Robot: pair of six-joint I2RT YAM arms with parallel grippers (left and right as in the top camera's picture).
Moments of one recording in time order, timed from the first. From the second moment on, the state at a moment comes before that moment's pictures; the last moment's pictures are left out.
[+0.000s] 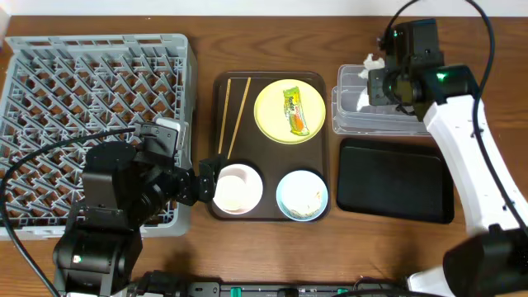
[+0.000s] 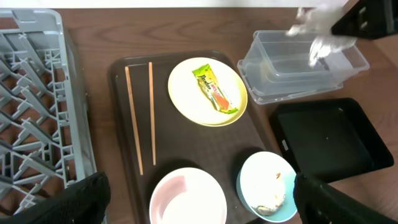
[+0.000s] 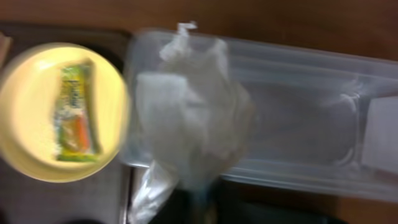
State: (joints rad) left arm -0.13 0.79 1.02 -0.85 0.36 -0.06; right arm 0.16 1.69 1.54 -0.90 0.07 0.11
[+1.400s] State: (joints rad) left arm -0.13 0.79 1.02 -0.85 0.36 -0.06; right arm 0.57 2.09 1.53 -0.57 0.16 0.10
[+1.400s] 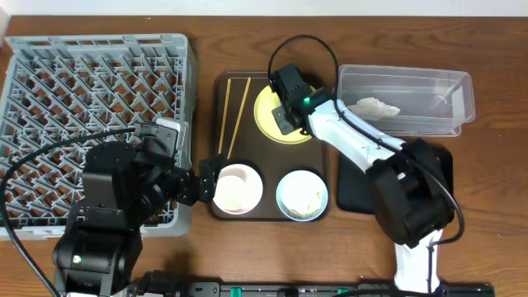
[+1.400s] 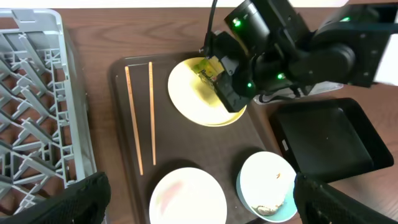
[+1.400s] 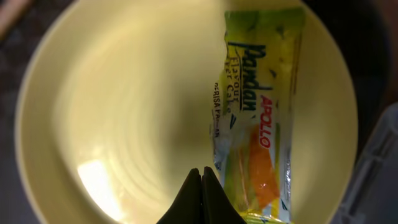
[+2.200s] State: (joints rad) left arm -0.13 0.79 1.02 -0.85 0.36 -0.06; right arm 0.54 2.17 1.54 -0.56 0.20 0.06
